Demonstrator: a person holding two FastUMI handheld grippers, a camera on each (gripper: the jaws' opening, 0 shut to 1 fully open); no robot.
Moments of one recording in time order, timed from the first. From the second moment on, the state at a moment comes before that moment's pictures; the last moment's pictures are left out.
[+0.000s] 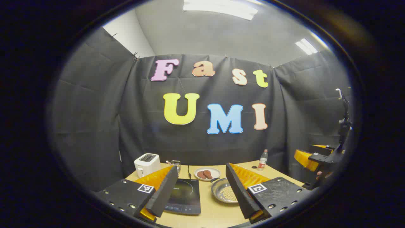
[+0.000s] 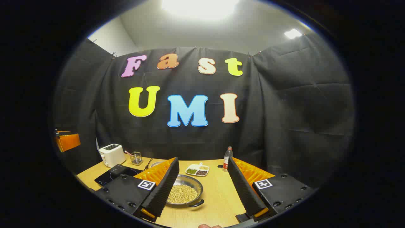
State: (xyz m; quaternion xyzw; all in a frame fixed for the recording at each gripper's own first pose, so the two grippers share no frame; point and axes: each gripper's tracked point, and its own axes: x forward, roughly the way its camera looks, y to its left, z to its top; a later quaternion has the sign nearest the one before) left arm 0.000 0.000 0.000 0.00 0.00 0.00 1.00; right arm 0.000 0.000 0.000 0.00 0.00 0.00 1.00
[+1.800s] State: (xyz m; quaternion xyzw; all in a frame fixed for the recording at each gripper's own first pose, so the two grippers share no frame) left arm 0.029 0.077 -0.080 -0.04 0.06 -0.01 1.00; right arm 0.043 0.088 -0.090 -0.10 0.22 0.12 0.96
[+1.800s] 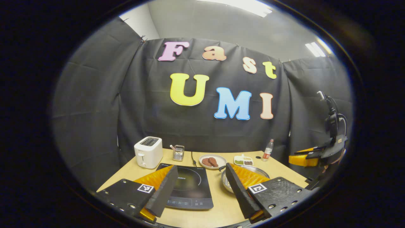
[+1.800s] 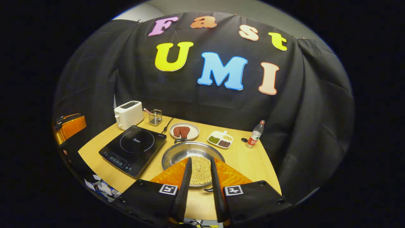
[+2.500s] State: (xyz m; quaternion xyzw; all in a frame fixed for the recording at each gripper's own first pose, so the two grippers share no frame) left arm 0.023 0.079 -0.121 -0.02 0.12 0.02 0.99; right arm 0.034 0.095 -0.202 -0.02 0.41 0.18 0.89
